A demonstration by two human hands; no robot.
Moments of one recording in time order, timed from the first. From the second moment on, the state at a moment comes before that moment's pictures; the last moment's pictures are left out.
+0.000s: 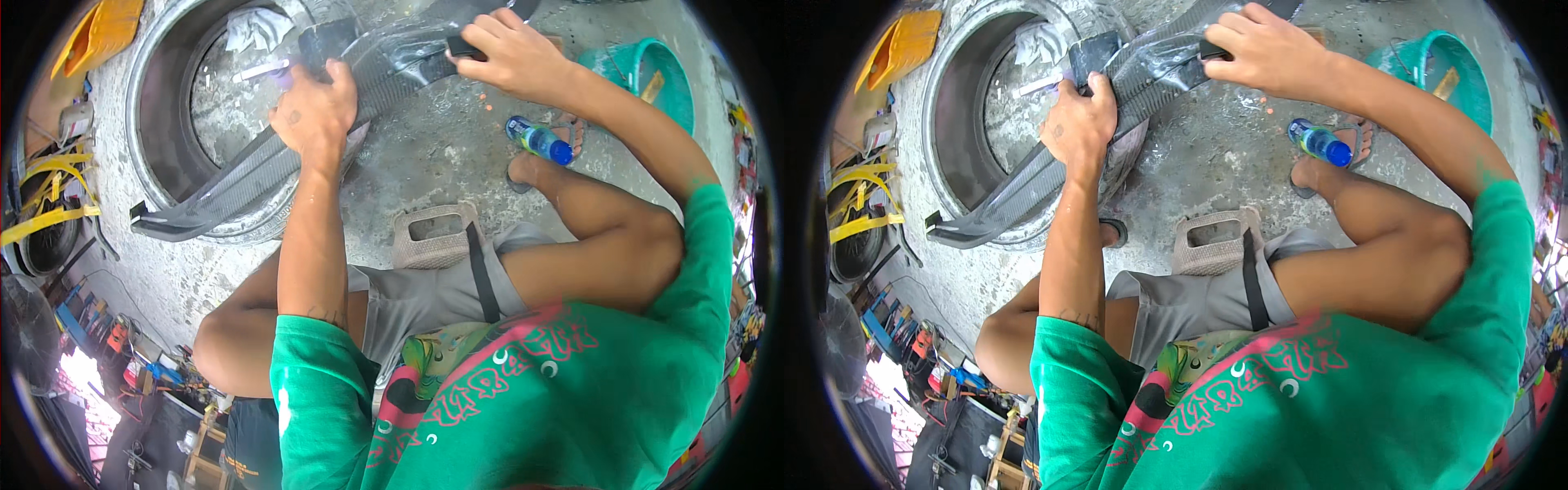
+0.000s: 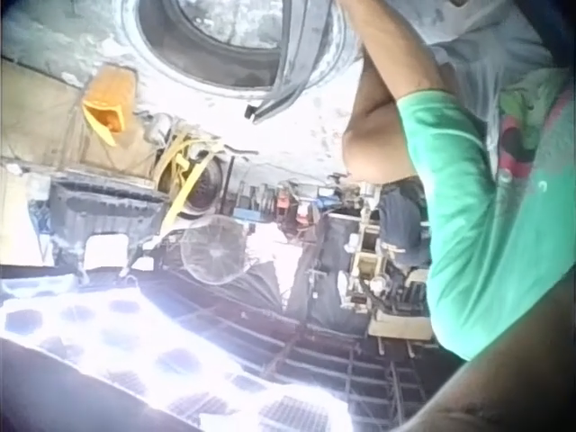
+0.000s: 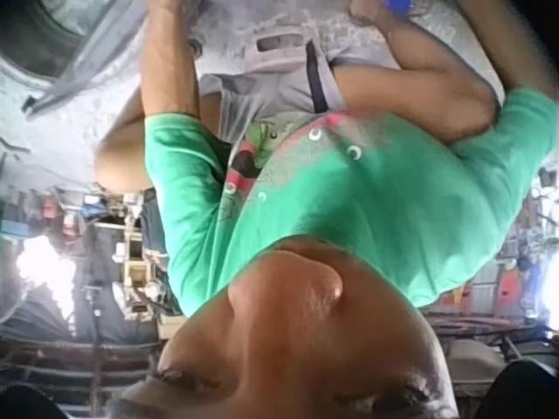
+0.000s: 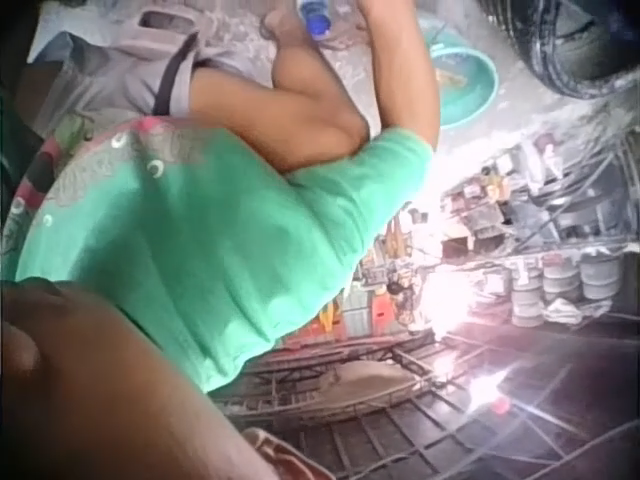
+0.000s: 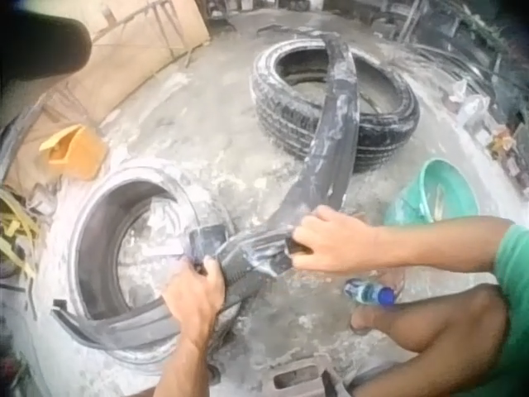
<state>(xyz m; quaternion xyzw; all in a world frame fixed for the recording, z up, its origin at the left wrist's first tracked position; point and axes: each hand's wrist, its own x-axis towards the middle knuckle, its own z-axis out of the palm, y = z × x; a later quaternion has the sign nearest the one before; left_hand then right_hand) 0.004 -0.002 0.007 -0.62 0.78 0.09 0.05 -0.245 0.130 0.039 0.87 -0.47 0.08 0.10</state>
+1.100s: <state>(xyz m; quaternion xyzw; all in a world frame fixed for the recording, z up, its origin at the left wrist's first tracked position) -0.001 -0.005 0.004 -0.62 0.78 0.09 0.03 -0.264 0.110 0.047 0.88 -0.47 0.07 0.02</state>
